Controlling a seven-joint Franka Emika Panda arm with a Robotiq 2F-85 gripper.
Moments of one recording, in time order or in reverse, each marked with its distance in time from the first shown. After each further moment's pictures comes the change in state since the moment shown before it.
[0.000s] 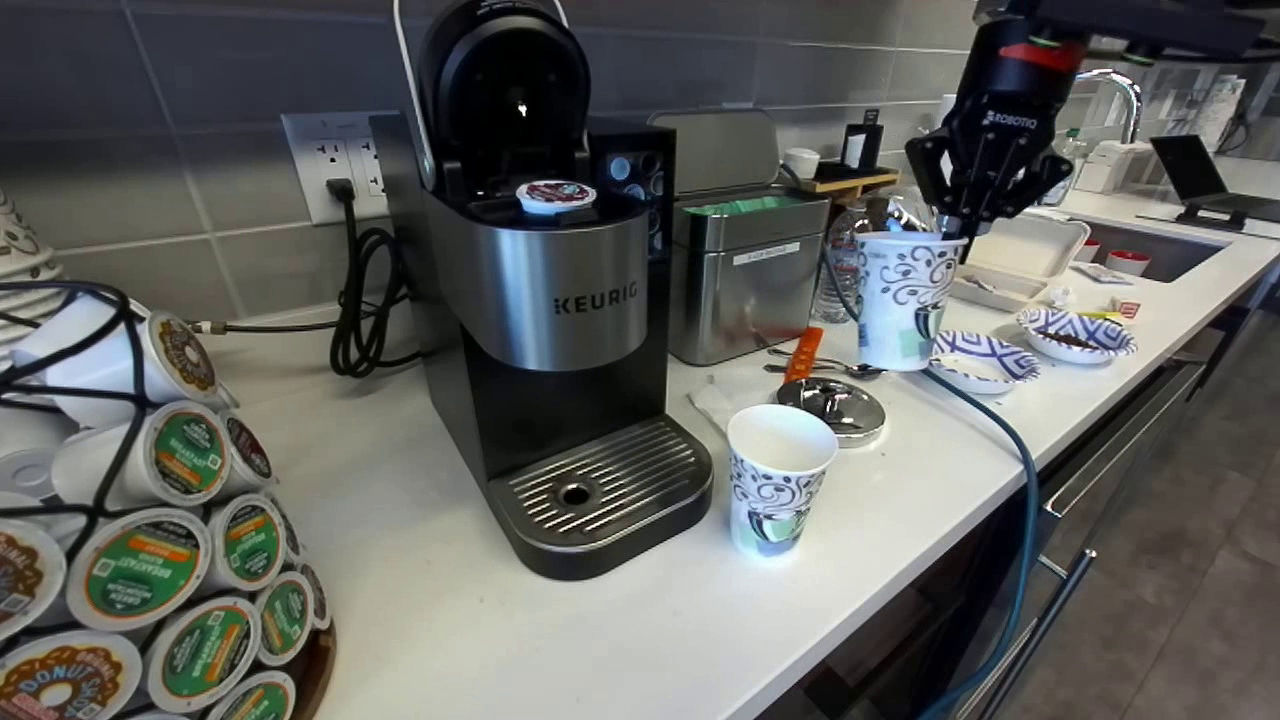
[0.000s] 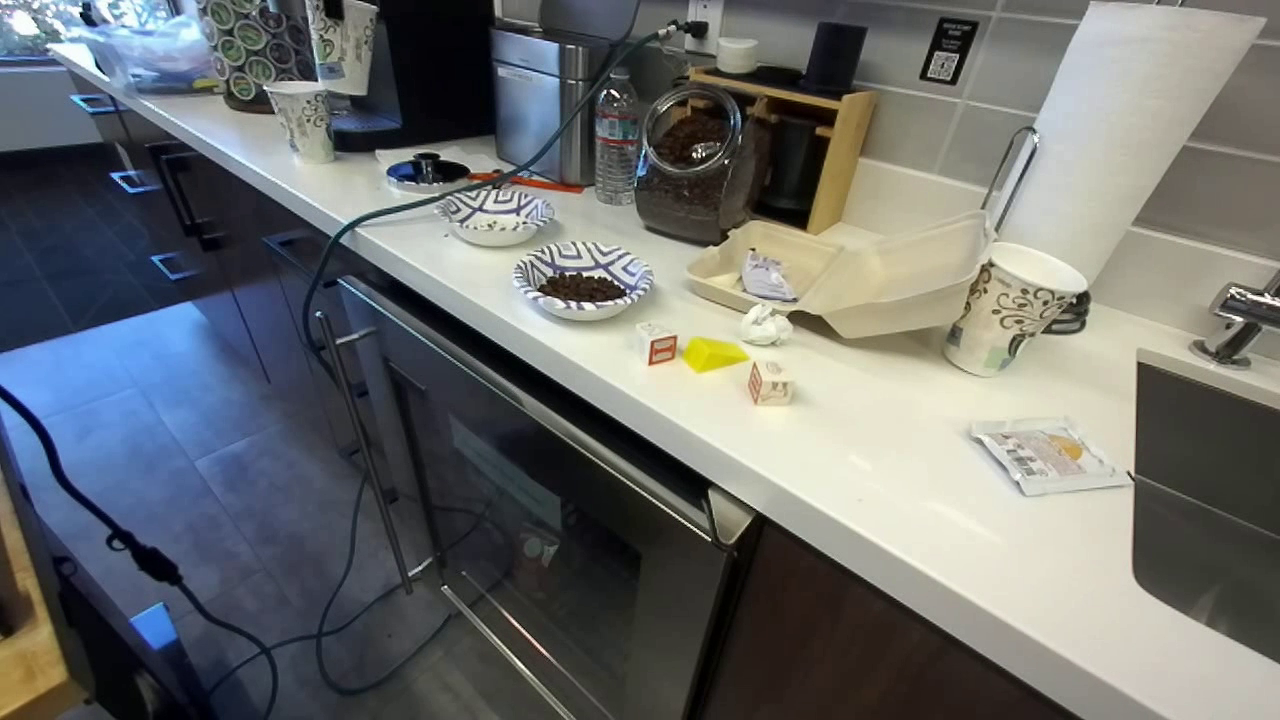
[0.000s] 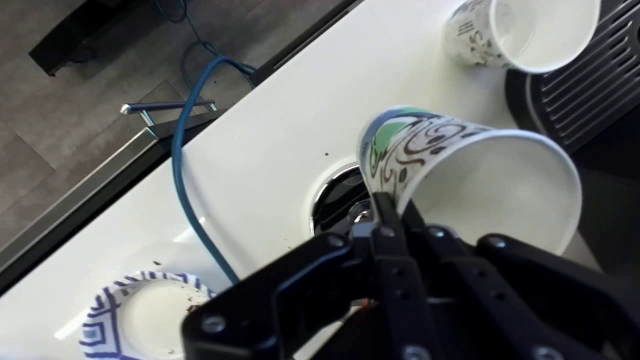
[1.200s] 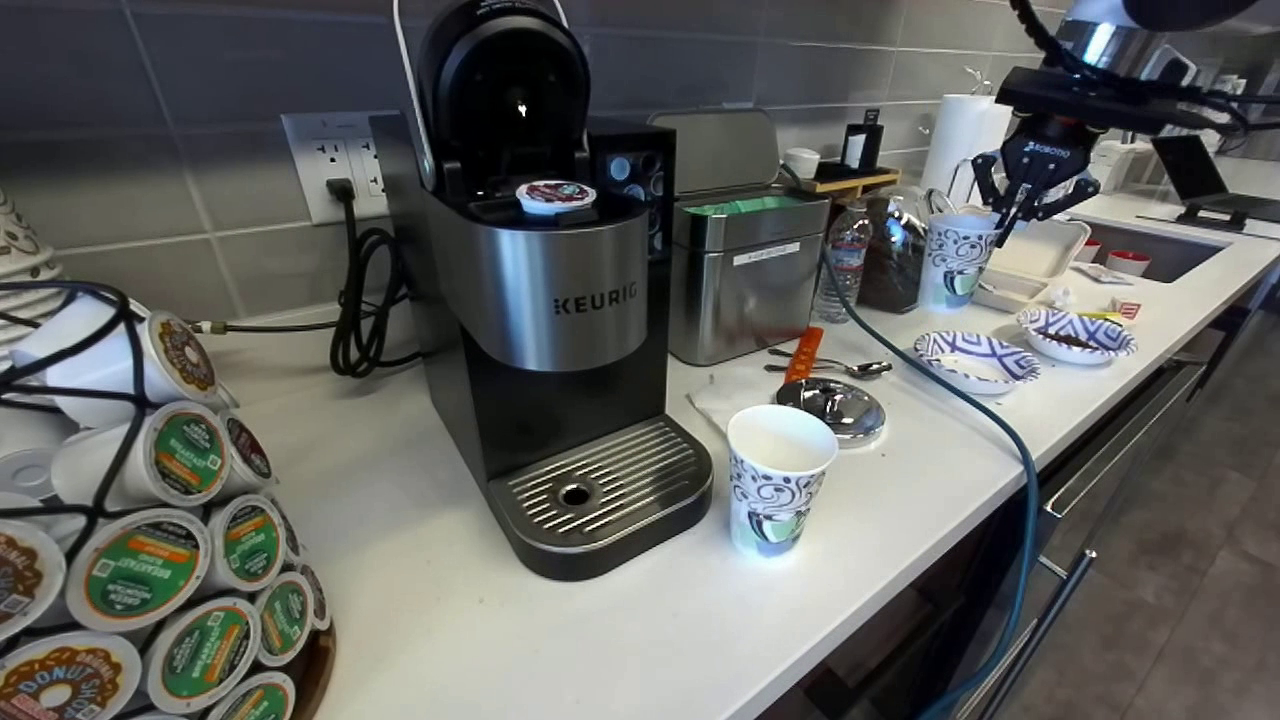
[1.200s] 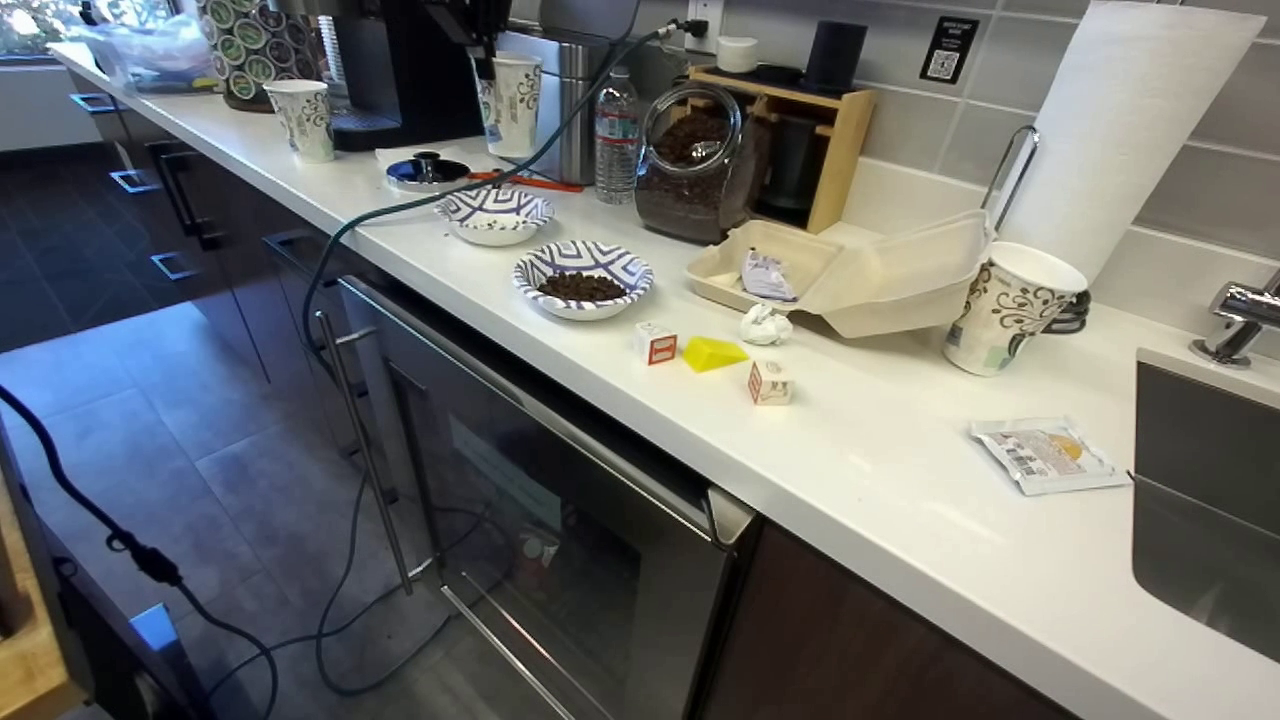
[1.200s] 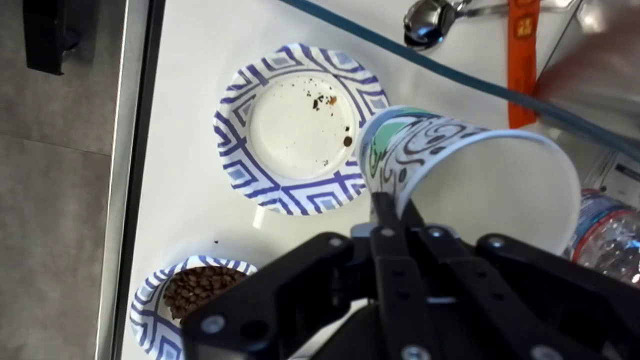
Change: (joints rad) arm -0.200 0.073 -0.126 -0.038 -0.161 0.270 0.360
